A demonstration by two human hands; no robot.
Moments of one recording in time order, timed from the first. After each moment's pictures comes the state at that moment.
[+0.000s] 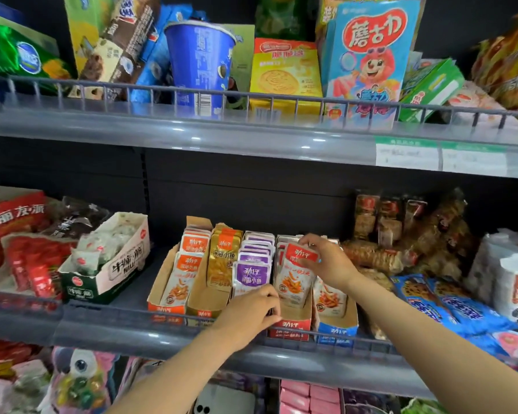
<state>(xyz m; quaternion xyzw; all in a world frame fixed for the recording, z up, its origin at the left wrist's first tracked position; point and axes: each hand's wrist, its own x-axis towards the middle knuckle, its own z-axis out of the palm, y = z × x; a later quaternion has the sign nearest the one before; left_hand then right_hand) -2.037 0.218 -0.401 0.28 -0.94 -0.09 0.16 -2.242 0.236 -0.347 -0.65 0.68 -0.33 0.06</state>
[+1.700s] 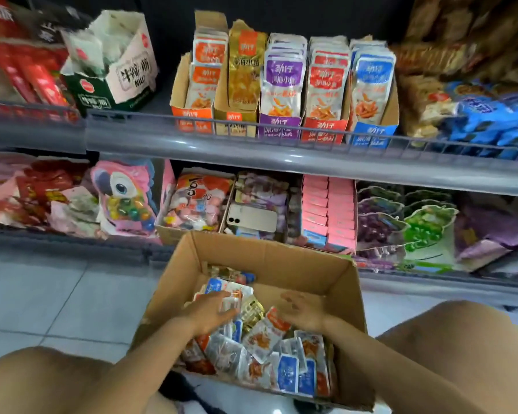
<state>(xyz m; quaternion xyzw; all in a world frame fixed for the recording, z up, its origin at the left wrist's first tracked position) -1.859 0.352 -0.683 0.48 -0.78 -0.36 -0.15 -2.086 0.442 -0.698 -0.49 0.72 -0.08 0.49</state>
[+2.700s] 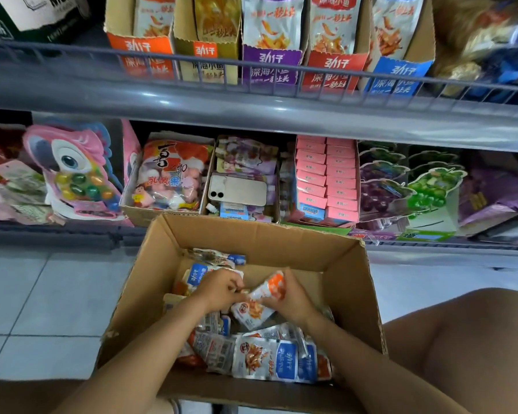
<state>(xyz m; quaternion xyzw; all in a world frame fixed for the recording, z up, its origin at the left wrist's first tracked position) -1.906 0.326 -0.742 0.44 -0.76 -0.47 -0.06 -2.067 0.435 -0.749 -0.34 0.73 -0.31 0.50</state>
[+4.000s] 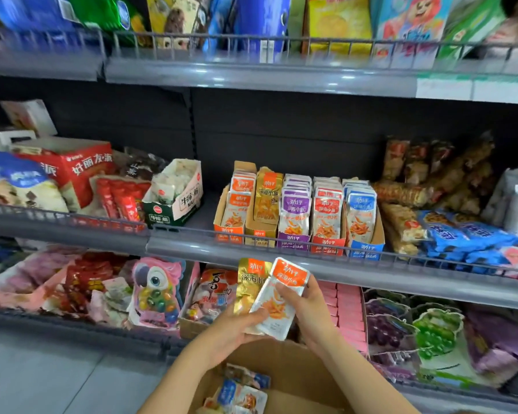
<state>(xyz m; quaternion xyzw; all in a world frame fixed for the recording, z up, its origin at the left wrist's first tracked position) -1.883 0.339 -0.481 0.37 -0.45 -0.77 0.27 -2.037 0.375 -0.473 -0.33 0.51 -0.64 0.46</state>
